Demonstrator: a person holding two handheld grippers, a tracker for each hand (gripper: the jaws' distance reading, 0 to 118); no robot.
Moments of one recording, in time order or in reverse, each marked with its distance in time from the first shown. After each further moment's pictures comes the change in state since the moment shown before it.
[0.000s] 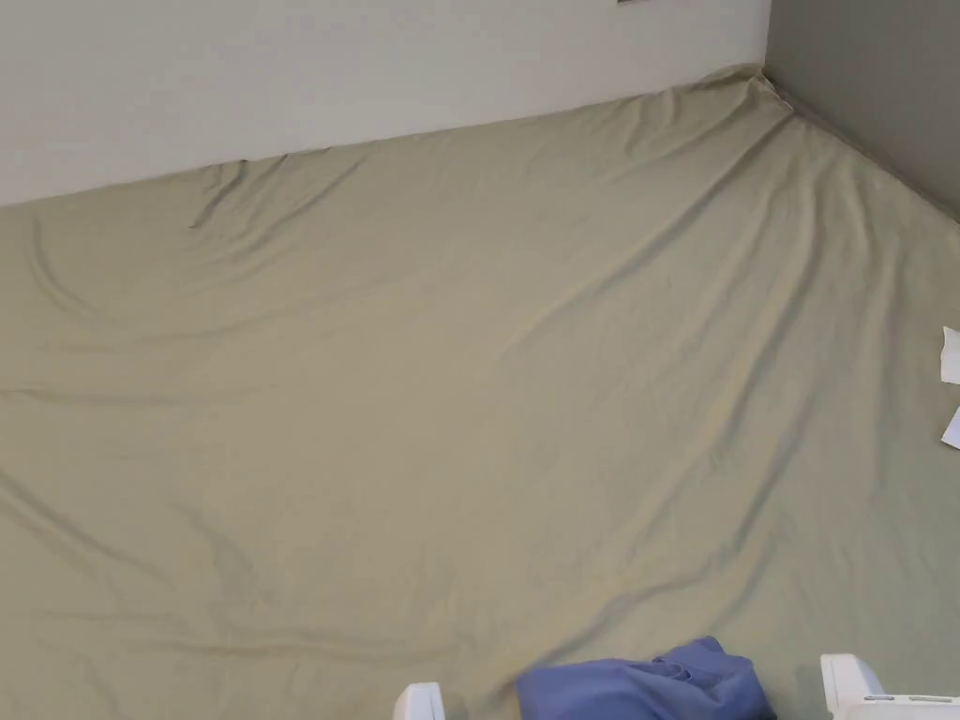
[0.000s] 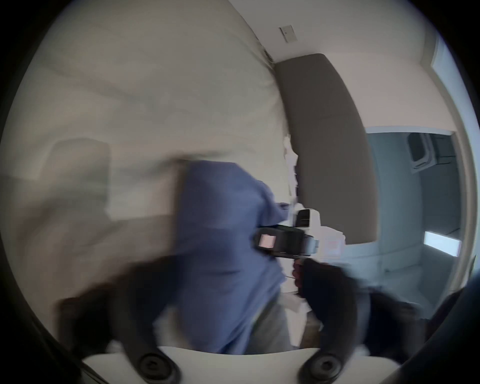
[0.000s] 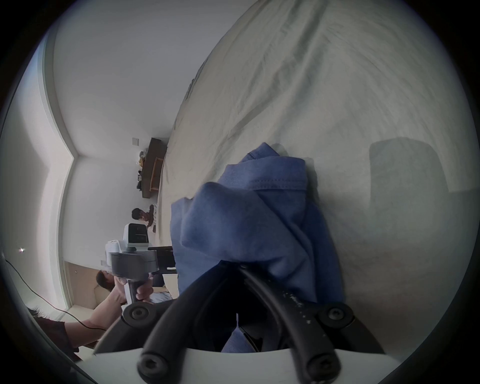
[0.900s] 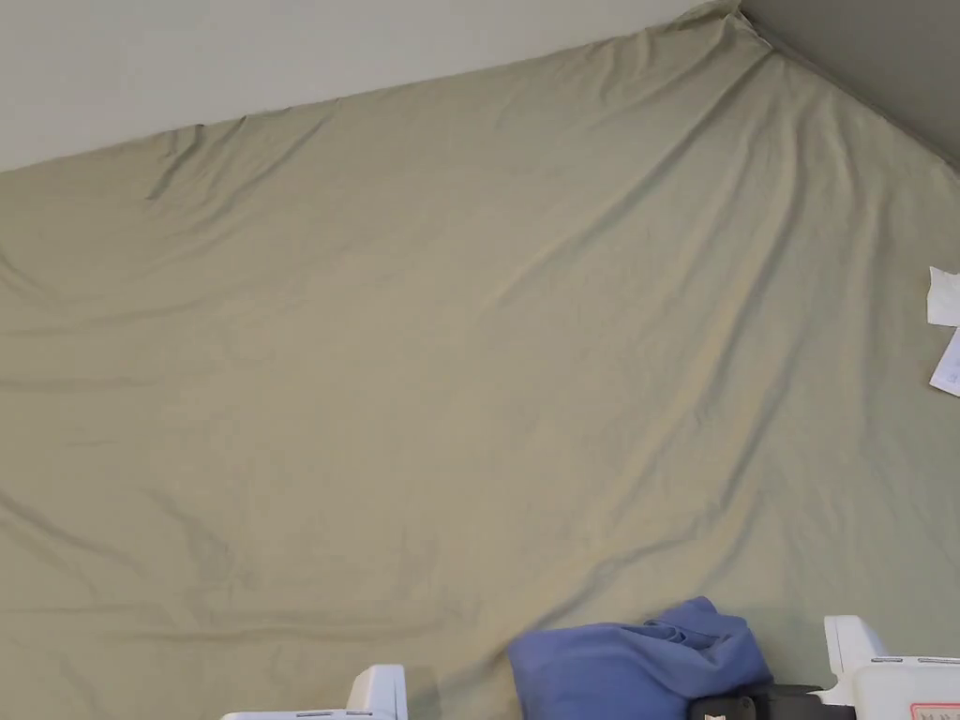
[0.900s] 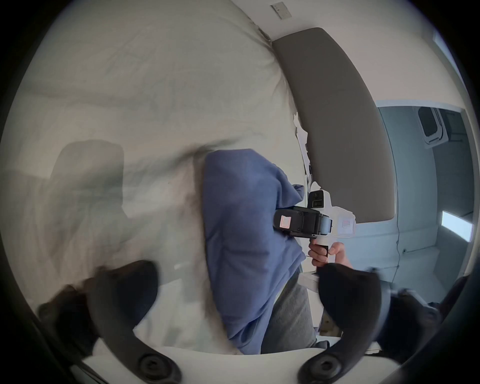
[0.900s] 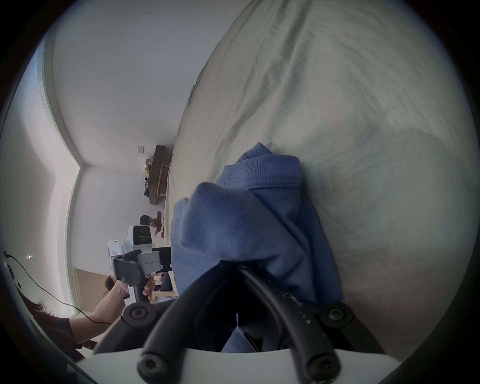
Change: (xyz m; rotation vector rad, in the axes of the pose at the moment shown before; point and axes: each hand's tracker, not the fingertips) left arm 0.001 0.005 0.028 -0.100 0.205 -0.070; right arm 0.007 -0.003 0.000 0.017 0.043 -0.030
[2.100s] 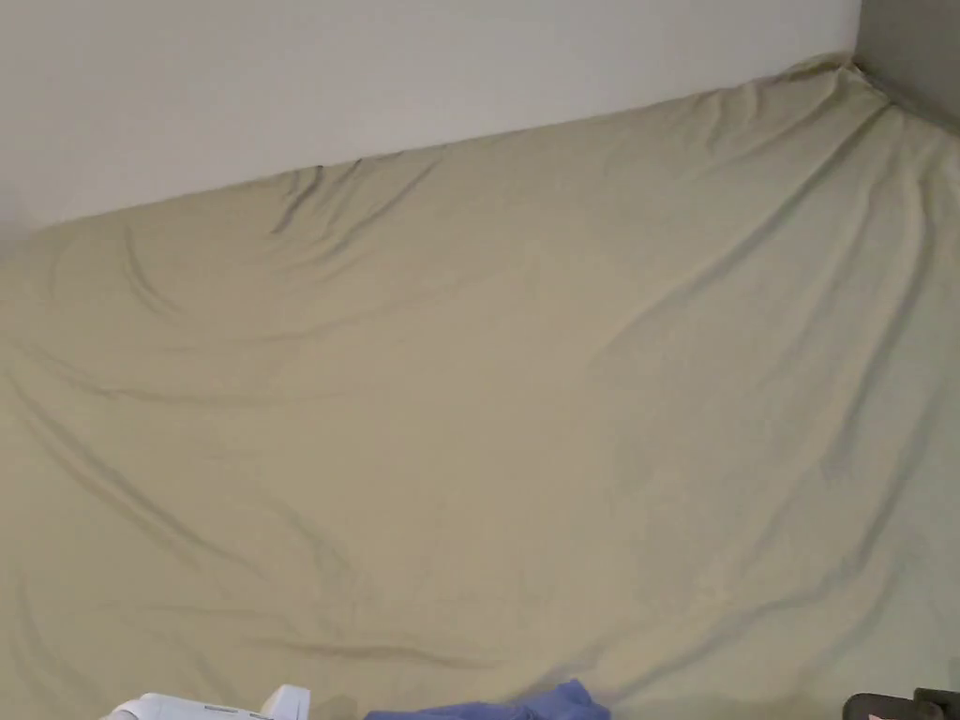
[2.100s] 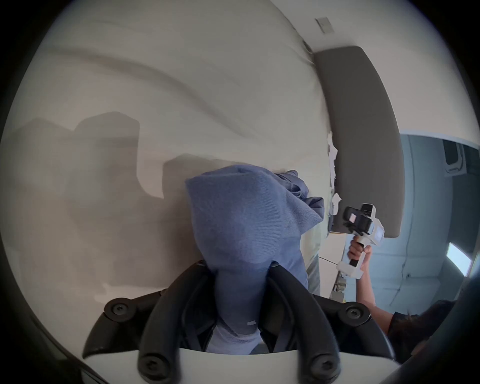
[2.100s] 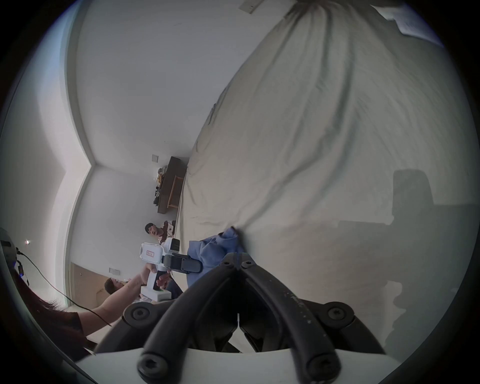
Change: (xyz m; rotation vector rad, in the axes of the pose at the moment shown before) left arm -0.087 0.016 0.166 -0.035 0.128 0.175; right arm -0.089 0.010 0.041 0.118 0.024 0.104
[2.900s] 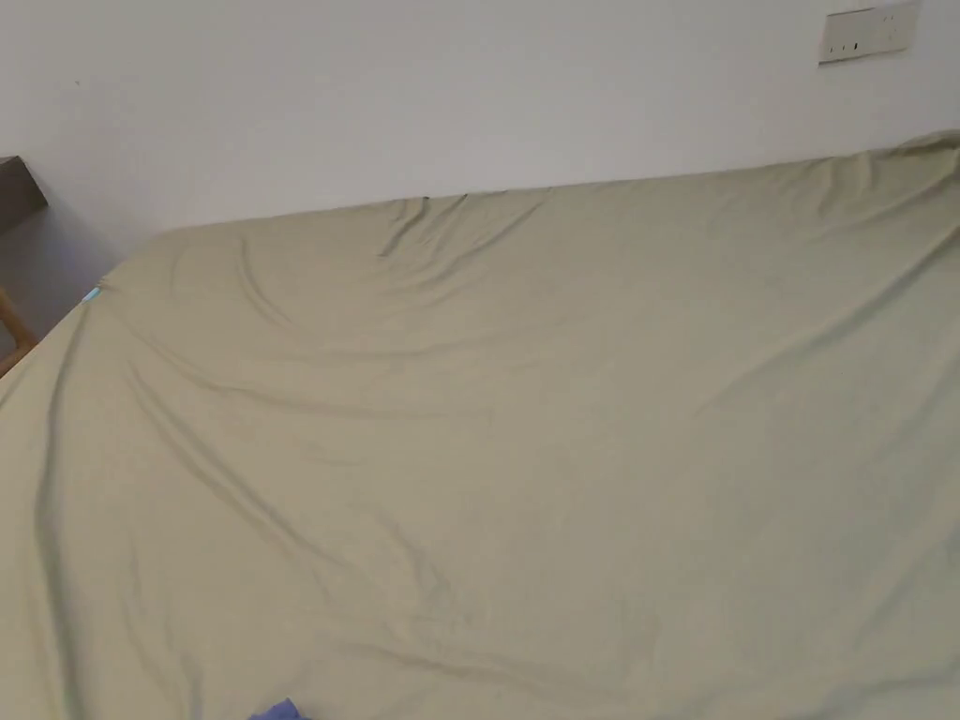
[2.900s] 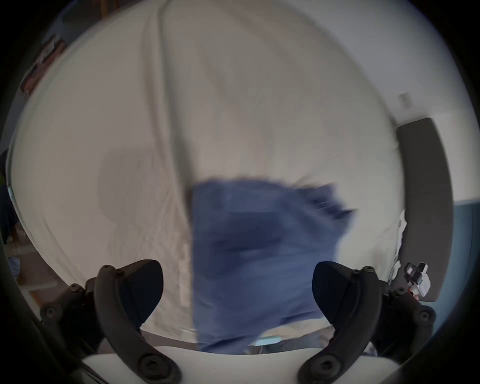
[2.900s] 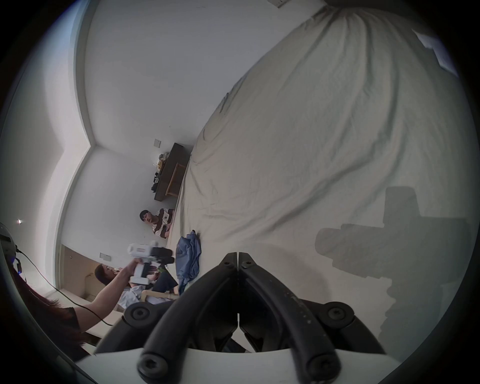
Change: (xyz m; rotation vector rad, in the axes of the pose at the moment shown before) left arm -0.077 -0.072 0.217 0.474 0.475 0.163; right arm -0.080 -0.001 -0.021 -0.008 -0.044 0.117
